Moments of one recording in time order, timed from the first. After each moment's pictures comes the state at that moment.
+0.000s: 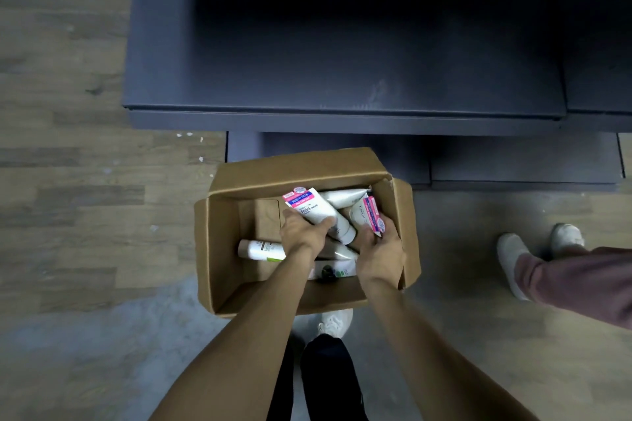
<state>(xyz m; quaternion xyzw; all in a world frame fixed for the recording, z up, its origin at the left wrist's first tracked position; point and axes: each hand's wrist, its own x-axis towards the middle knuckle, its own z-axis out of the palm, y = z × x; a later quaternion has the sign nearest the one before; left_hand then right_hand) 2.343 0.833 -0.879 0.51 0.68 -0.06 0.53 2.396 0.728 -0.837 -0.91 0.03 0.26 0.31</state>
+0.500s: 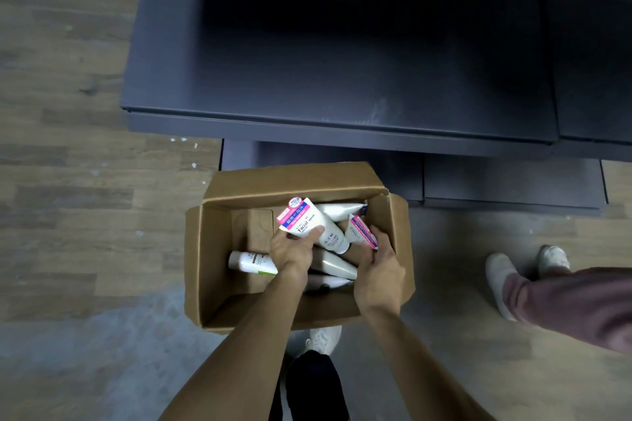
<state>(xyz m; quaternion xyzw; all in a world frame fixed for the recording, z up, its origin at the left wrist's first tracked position) 2.338 0.821 -0.901 0.35 0.71 0.09 0.60 2.399 0.720 -0.827 -0.92 -0.07 0.27 0.26</state>
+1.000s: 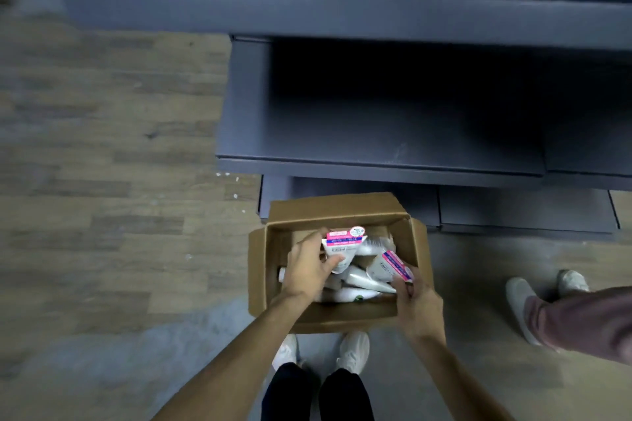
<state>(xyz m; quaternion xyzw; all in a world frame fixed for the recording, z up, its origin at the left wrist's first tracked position) 2.270 0.871 -0.772 0.75 0.45 0.01 0.49 2.369 0.696 -0.748 -0.92 -0.12 0.27 0.27</state>
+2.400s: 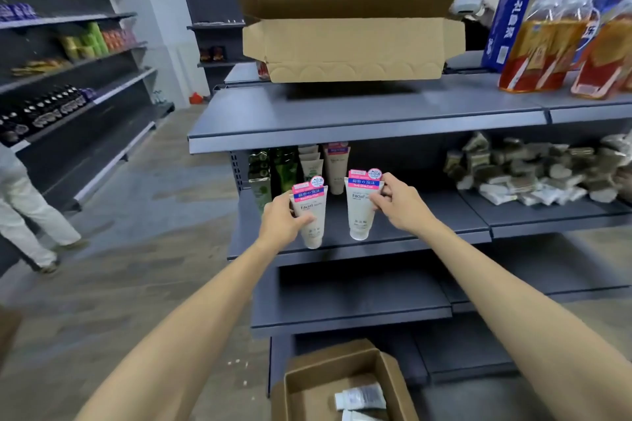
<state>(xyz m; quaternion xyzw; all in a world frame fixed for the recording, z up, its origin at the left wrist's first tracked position) 2.307 0.970 -0.278 0.86 0.27 0.25 0.37 2.474 0.778 -0.253 -0.81 -0.39 0.10 0.42</state>
